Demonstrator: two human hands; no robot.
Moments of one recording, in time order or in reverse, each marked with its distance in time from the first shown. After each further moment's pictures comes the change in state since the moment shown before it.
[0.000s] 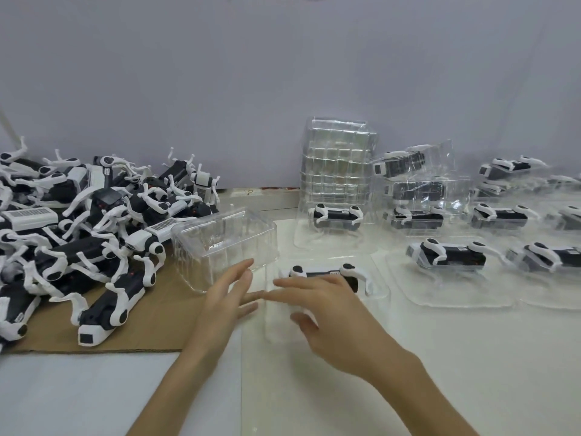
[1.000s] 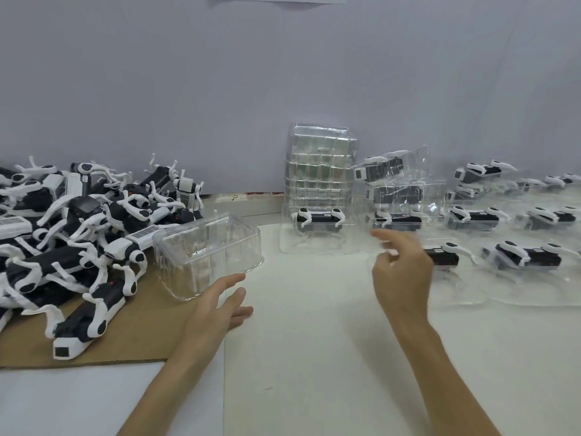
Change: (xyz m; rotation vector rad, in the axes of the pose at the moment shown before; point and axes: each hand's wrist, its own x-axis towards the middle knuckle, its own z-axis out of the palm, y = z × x) left_hand -0.001 -0.004 0.001 0.099 -0.051 -0.065; right_hand -0.008 0.067 -0.045 0.212 0.842 0.599
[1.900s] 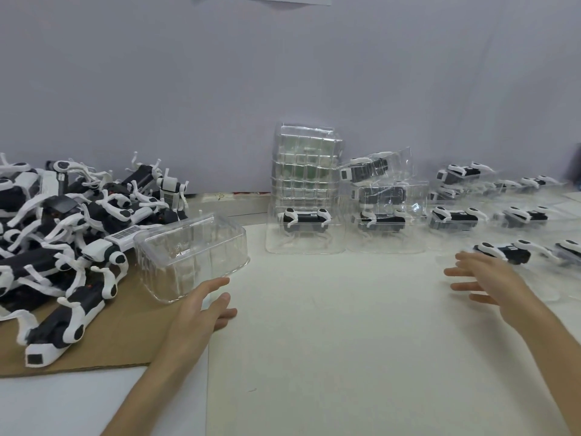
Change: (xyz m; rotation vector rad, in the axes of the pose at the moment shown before) left_hand 0.003 -0.003 0.003 0.039 0.029 0.014; right_hand 0.071 0.082 -0.124 -0.018 -0.237 0.643
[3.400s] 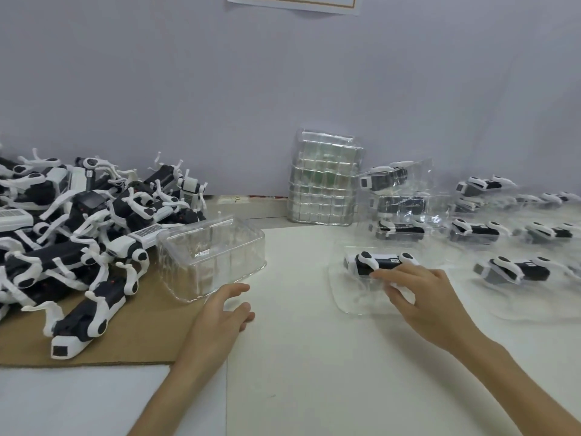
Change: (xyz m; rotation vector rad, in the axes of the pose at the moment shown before) left_hand -0.002 -0.003 -0.001 0.110 0.024 -0.003; right_hand -0.040 0.003 0.092 -0.571 -0.107 -0.981
